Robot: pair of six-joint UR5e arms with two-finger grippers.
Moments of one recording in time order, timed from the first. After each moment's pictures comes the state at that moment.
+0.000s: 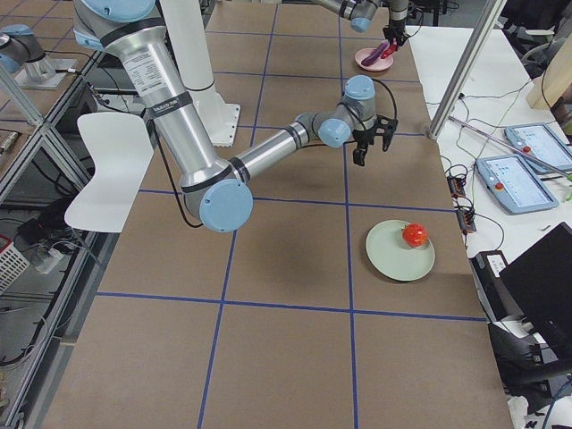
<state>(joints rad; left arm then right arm) -1.15 -2.50 -0.70 -1.98 -1.94 -1.49 0.89 -1.09 1.73 -1.31 2.08 1.49</state>
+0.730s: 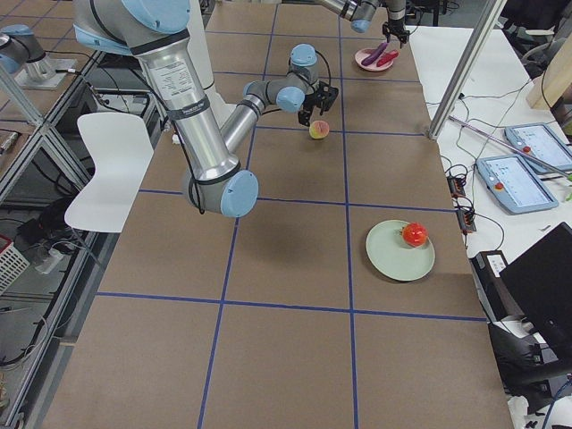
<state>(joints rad) -1.19 -2.48 -0.65 -2.07 -1.97 -1.45 0.58 -1.03 1.85 -1.38 1.90 1.76</state>
